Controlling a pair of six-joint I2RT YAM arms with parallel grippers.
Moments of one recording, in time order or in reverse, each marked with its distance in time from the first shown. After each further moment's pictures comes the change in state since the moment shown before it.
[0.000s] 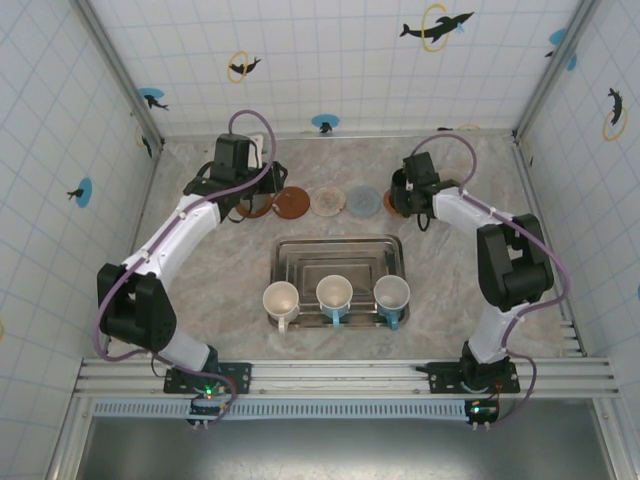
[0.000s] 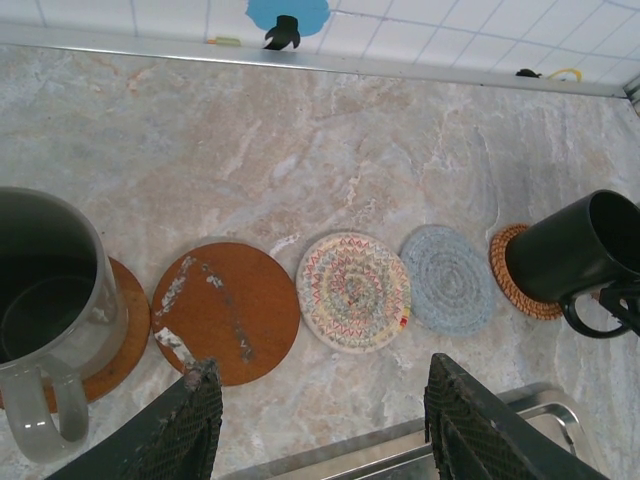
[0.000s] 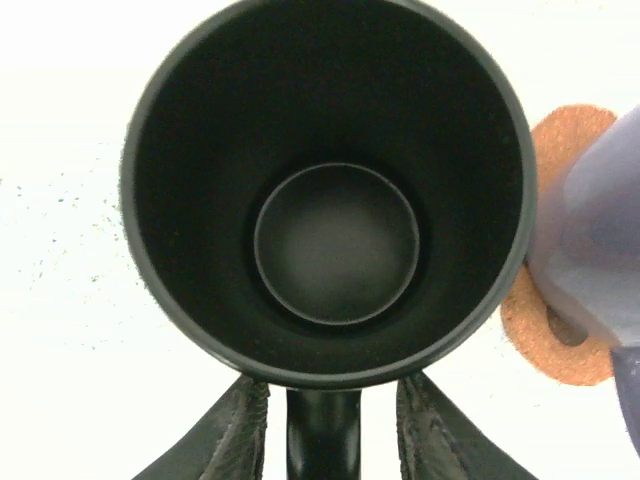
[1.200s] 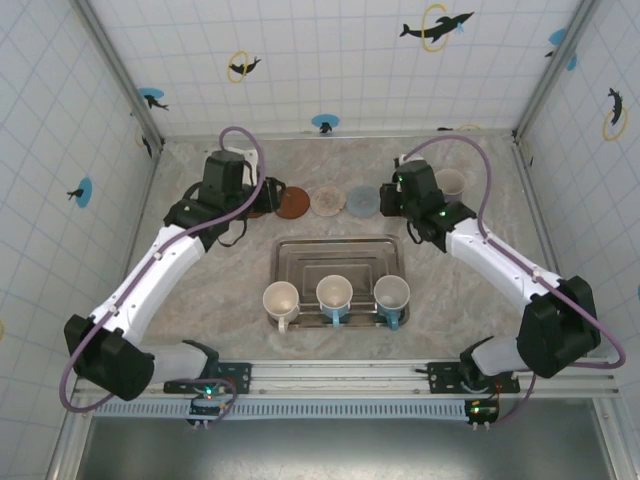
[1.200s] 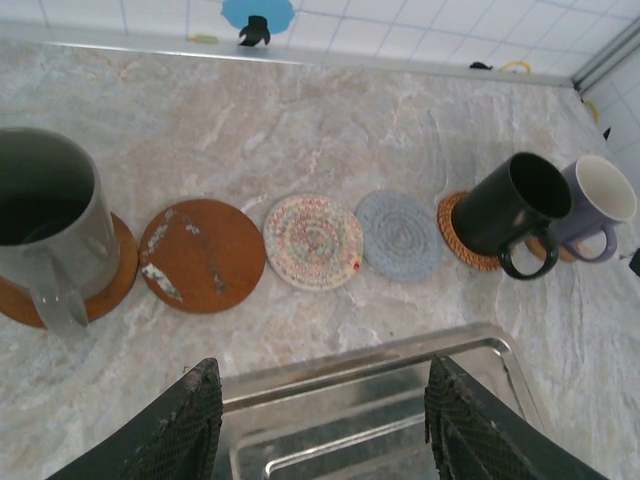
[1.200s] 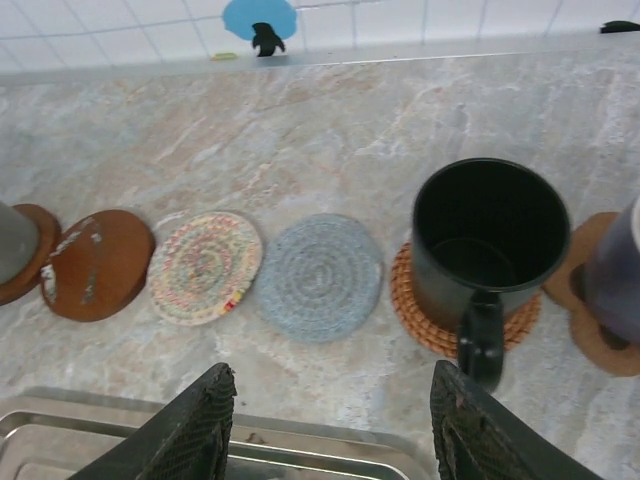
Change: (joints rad) left arm -0.110 -0.269 -0.085 -0.156 -0.087 -0.051; right arm 0.226 -0.394 -0.162 0.084 0.073 0.126
